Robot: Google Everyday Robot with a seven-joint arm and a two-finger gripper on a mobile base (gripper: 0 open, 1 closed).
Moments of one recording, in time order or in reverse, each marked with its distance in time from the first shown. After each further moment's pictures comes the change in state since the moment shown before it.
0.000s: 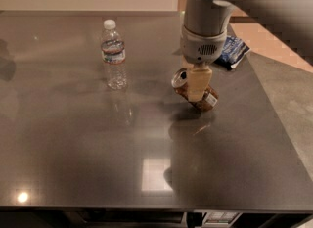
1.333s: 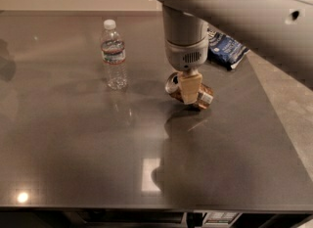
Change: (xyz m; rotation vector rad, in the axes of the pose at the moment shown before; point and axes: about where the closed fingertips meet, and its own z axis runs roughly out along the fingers) arm -0.013 -0.002 0.014 0.010 0.153 -0.104
